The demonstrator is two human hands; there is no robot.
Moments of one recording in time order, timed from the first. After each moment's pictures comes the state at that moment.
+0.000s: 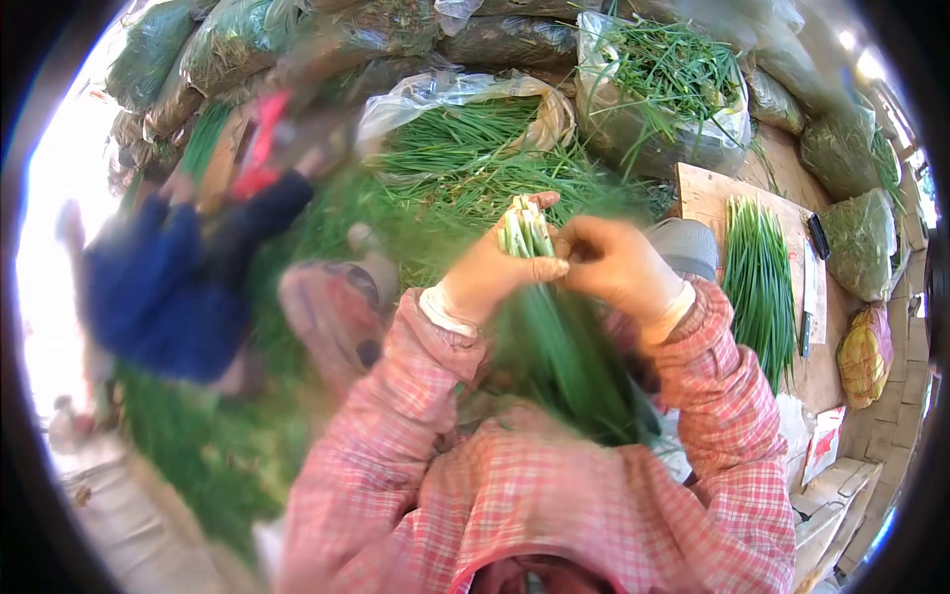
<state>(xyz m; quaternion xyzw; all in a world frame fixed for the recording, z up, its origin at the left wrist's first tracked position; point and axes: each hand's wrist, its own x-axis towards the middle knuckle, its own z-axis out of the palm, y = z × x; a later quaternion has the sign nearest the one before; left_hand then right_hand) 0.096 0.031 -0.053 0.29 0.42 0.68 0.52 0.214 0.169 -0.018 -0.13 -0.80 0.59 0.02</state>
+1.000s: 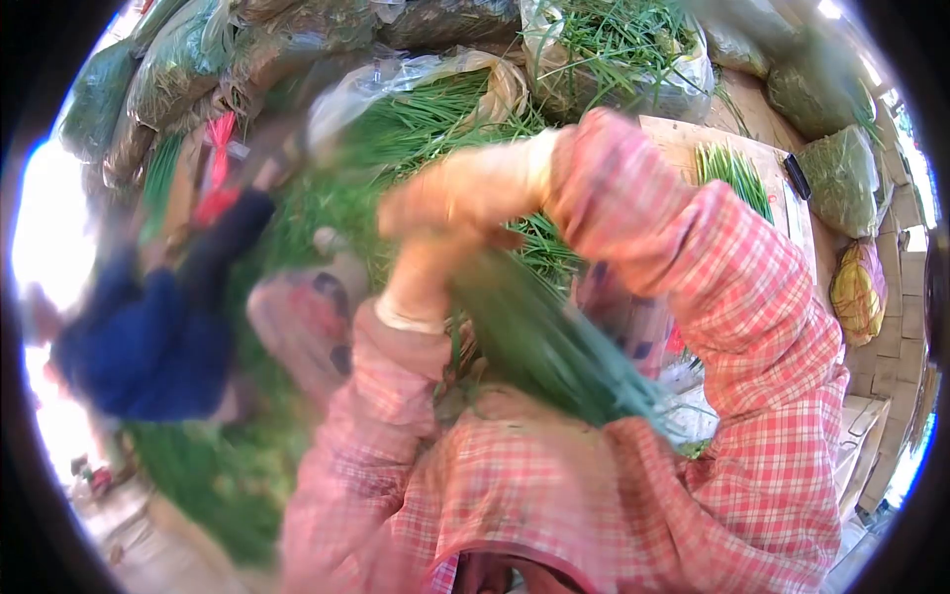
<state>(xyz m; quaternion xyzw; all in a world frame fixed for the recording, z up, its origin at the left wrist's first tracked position) 0.096 0.018 -0.076 0.21 0.46 0.72 0.47 0.126 0.192 0.007 0.12 -0.87 0.45 -0.18</state>
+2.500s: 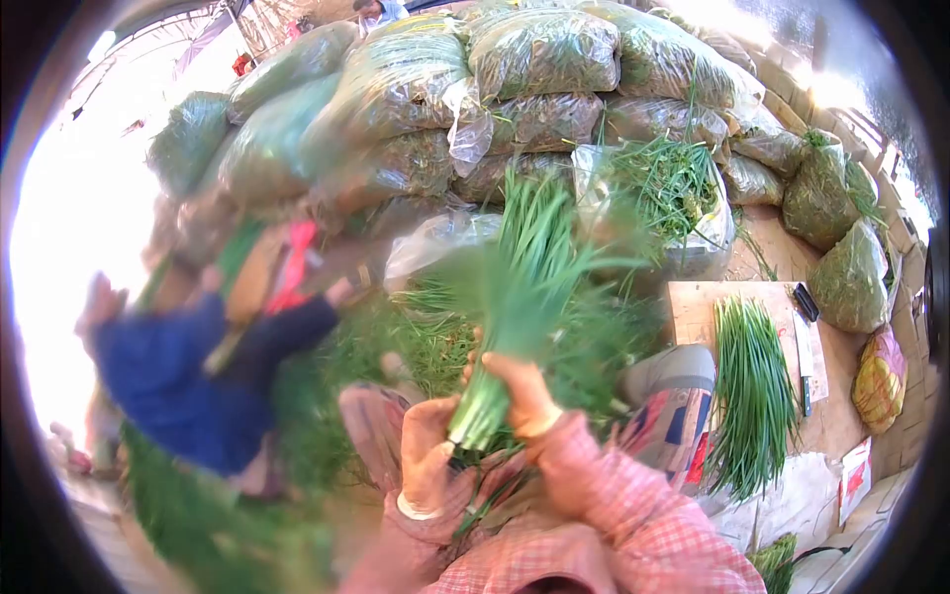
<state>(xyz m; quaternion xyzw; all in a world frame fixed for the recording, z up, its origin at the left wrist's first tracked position) 0.101 -0.082 -0.063 0.24 0.46 0.82 0.25 0.129 0.082 -0.038 -0.17 -0.16 0.97 0.08</state>
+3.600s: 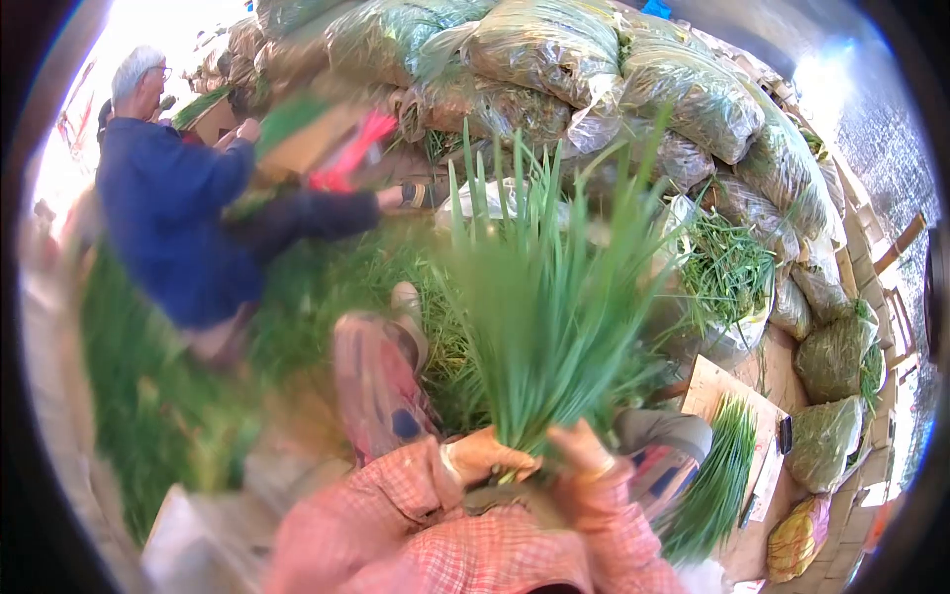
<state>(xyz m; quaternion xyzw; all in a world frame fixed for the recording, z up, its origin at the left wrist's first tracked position) 0.124 -0.077 -0.110 0.17 0.38 0.68 0.61 0.195 0.094 -0.078 -0.14 -0.50 0.85 -0.11</state>
